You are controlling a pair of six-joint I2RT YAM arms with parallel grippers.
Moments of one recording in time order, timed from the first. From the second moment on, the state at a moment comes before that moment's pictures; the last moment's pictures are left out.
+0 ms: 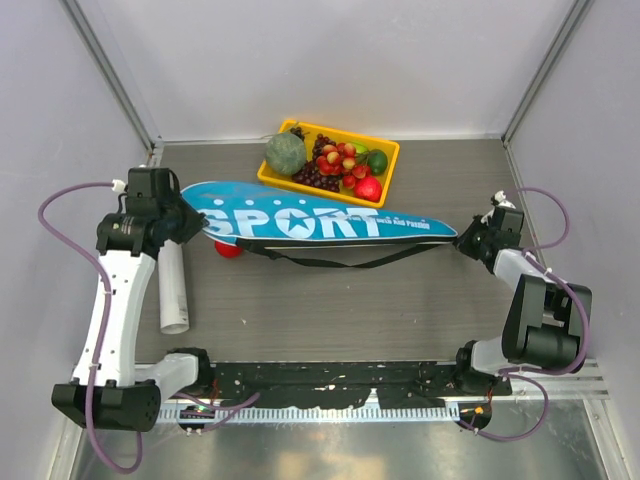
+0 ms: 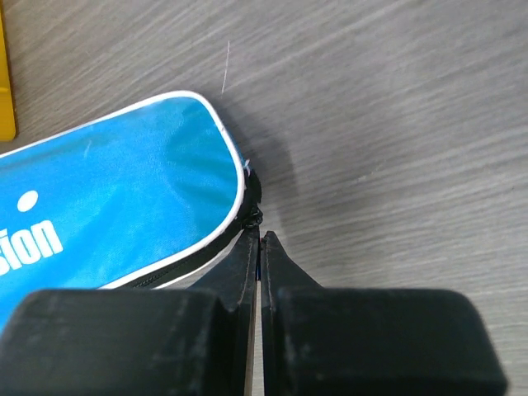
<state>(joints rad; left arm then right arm) -0.06 1.11 1.34 -1.03 -0.08 -0.83 -0.27 1.41 0.64 0.00 -0.21 0.33</state>
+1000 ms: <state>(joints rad) -0.44 0.79 0.55 -0.50 0.05 -1.03 0.05 1.13 1.02 -0.37 0.06 0.24</state>
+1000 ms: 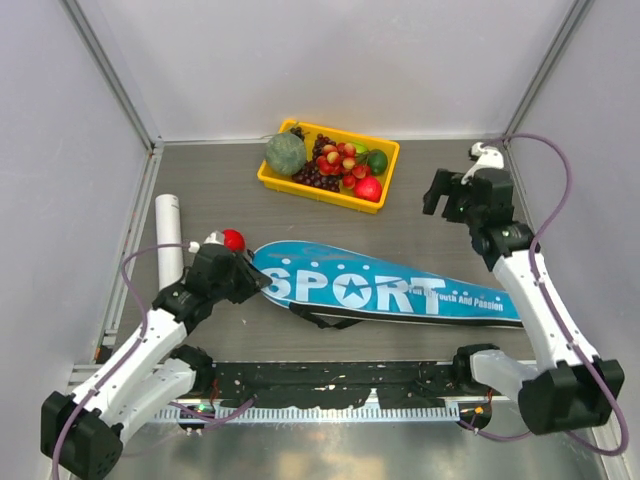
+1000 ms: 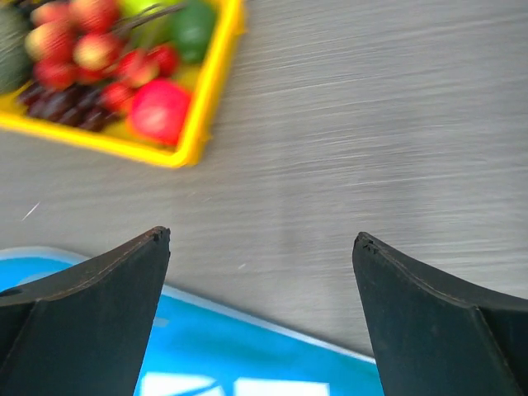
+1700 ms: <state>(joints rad) -0.46 0.96 0.98 -0.49 -0.14 -0.46 0.29 0.81 0.84 -0.57 -0.09 0.28</state>
